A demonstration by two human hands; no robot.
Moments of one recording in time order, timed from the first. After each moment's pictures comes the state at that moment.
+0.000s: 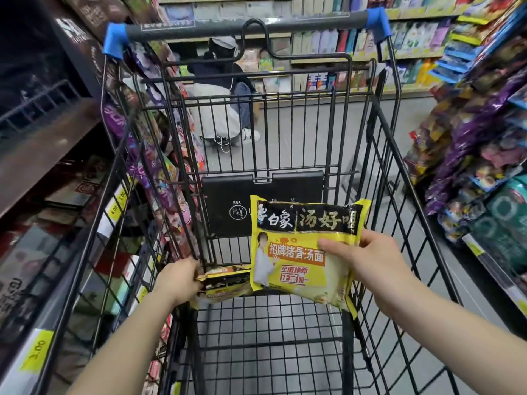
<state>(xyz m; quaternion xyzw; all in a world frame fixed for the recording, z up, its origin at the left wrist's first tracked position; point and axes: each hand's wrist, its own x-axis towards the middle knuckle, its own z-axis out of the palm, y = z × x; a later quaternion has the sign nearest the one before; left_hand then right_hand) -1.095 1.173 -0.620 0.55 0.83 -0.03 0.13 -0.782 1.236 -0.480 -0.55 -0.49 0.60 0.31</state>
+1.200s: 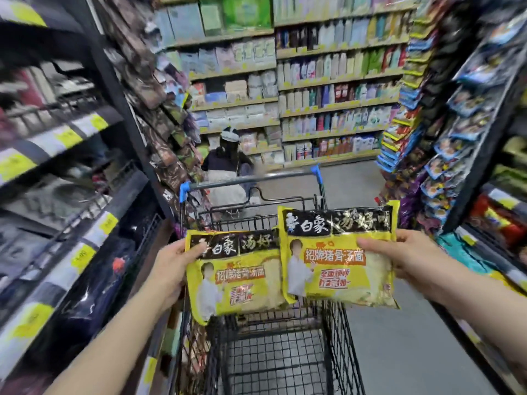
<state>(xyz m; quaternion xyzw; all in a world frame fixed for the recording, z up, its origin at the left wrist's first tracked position) -1.004 1.072 -0.207 0.34 0.63 0.60 0.36 -0.649 1.155 -0.154 -0.51 -0.54 0.58 0.33</state>
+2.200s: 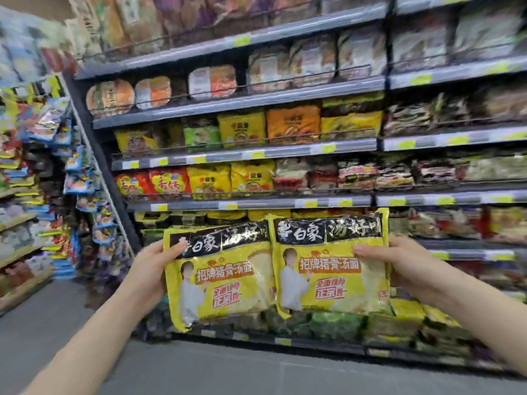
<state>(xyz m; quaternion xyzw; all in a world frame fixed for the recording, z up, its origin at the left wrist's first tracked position) -0.540 1.019 -0.047 0.63 0.25 0.30 0.67 -0.339 0.706 -0.044 -0.70 -0.19 0.28 0.63</state>
